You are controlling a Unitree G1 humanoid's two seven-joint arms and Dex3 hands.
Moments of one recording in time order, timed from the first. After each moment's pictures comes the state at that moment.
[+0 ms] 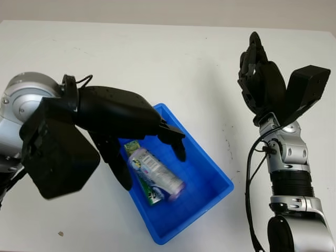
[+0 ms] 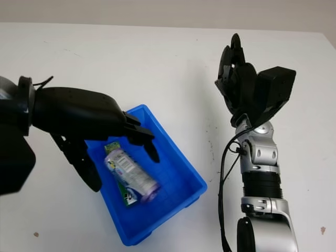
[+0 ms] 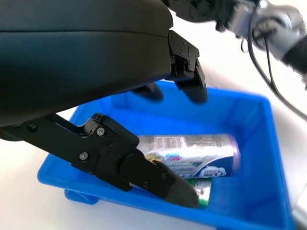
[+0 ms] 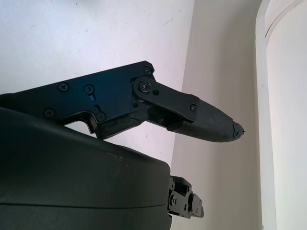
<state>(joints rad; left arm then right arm) -0.83 0.88 -0.24 -0.30 -0.06 0.04 -1.18 -0.64 -0.25 -0.21 0.31 0.21 0.17 0.15</state>
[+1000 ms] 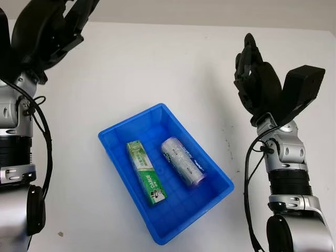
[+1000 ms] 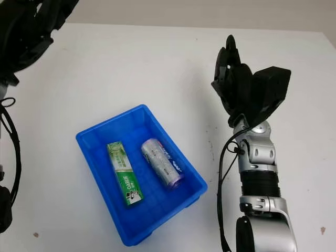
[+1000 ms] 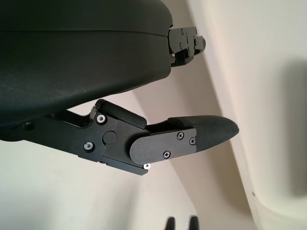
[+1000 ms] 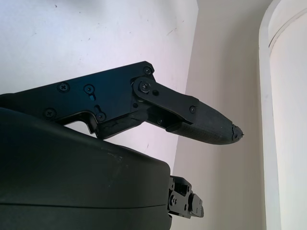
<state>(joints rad) -0.85 0.56 0.21 0.43 -0.20 0.17 -0.46 -0.66 -0.25 -0.20 0.35 0.21 0.15 0.19</state>
